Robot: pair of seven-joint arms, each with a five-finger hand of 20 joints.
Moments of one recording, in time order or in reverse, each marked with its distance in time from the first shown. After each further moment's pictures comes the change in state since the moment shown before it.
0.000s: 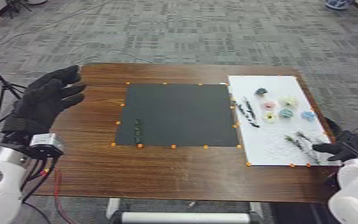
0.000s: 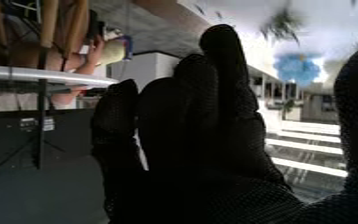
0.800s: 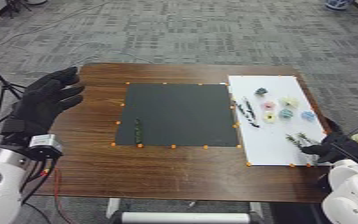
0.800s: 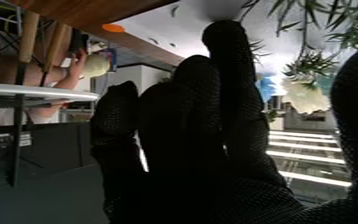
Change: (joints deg) left arm 0.7 -0.5 -0.4 -0.2 -0.1 0.5 0.0; right arm 1.4 -1.3 -2.3 -1.6 0.4 -2.4 -1.5
